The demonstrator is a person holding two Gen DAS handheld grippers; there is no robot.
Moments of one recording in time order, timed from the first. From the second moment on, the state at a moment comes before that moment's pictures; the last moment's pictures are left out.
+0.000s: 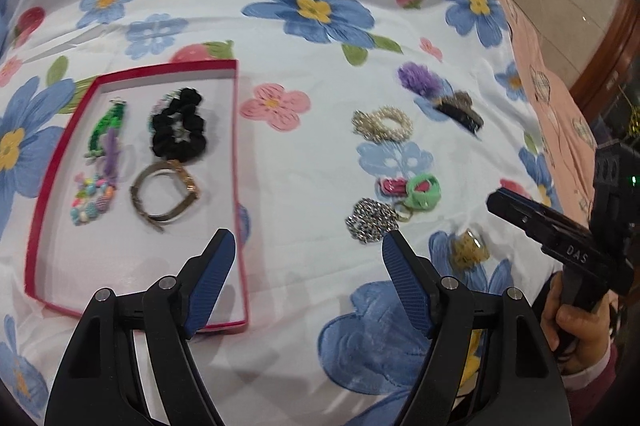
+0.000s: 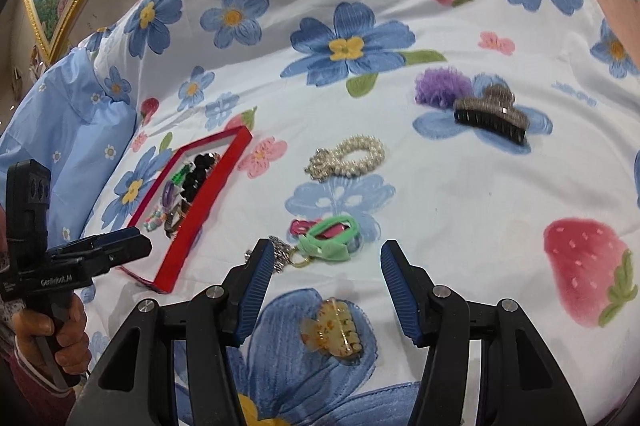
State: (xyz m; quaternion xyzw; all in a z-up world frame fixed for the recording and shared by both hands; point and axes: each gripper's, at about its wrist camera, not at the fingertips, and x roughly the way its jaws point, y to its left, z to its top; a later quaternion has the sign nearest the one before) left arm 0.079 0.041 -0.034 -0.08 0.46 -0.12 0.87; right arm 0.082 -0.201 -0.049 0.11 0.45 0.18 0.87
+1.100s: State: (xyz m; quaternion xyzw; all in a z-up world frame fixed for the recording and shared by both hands) left arm 0.133 -0.044 -0.097 0.01 0.51 -0.22 0.83; right arm 0.139 -0.191 -0.113 0.11 0.51 0.19 0.83
